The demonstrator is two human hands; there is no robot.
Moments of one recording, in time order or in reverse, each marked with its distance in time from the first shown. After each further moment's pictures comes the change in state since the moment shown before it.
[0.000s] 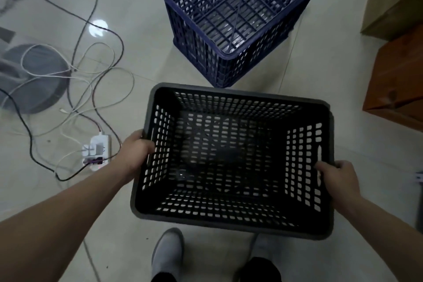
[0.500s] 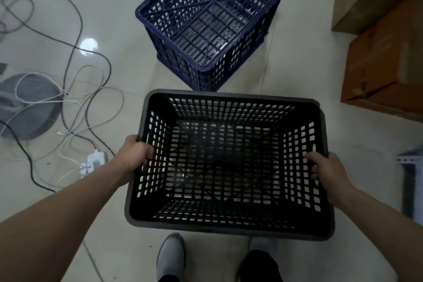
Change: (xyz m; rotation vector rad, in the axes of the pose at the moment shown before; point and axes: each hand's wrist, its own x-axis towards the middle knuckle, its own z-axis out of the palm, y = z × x) left_hand -0.020 0.042 0.019 0.186 -0.033 -0.071; right_hand 0.005 0.004 -0.037 0.195 -0.135 0.022
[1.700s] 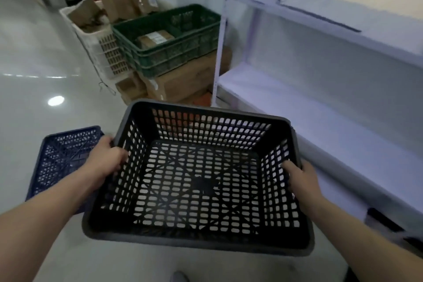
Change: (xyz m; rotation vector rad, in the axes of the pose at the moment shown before) left_hand -0.534 0.157 -0.015 0.629 -0.453 0.926; right_hand -0.661 0.121 -0.245 0.781 0.743 0.120
